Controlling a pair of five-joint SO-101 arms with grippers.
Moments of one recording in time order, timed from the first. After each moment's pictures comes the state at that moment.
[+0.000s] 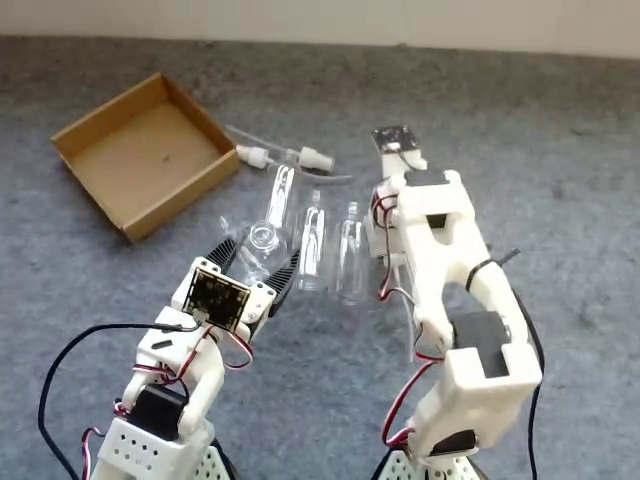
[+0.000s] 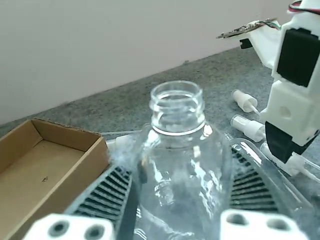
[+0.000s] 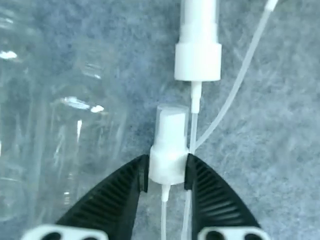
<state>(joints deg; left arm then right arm) 16.3 -103.6 96.0 27.6 -3.1 -10.2 10.6 12.4 63.3 6.9</state>
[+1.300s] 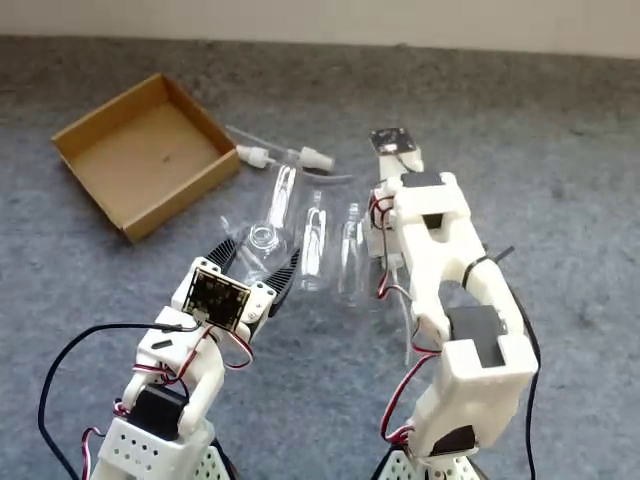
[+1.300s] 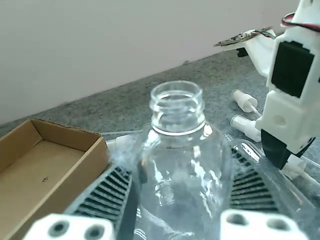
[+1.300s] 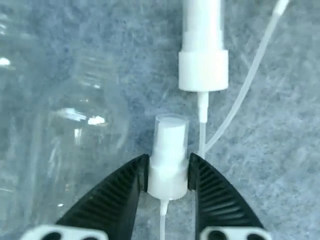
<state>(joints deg) 16.3 -103.6 96.0 27.6 -3.1 -10.7 13.7 12.4 61.1 6.9</state>
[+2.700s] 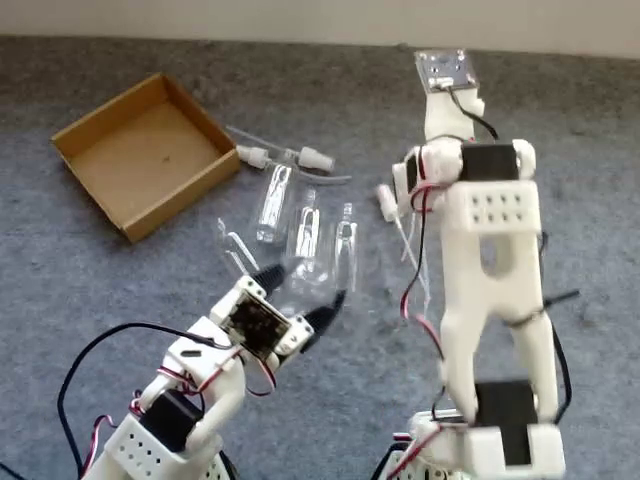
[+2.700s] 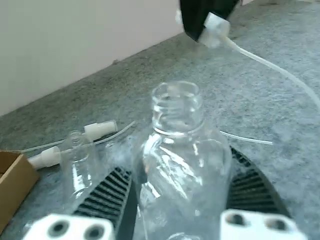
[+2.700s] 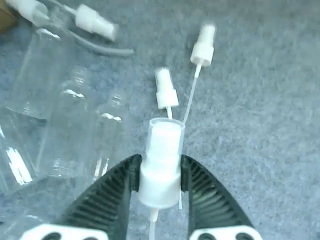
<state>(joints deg) 32.0 -103.6 96.0 30.9 -3.1 -7.7 -11.1 -6.1 84.5 6.9</state>
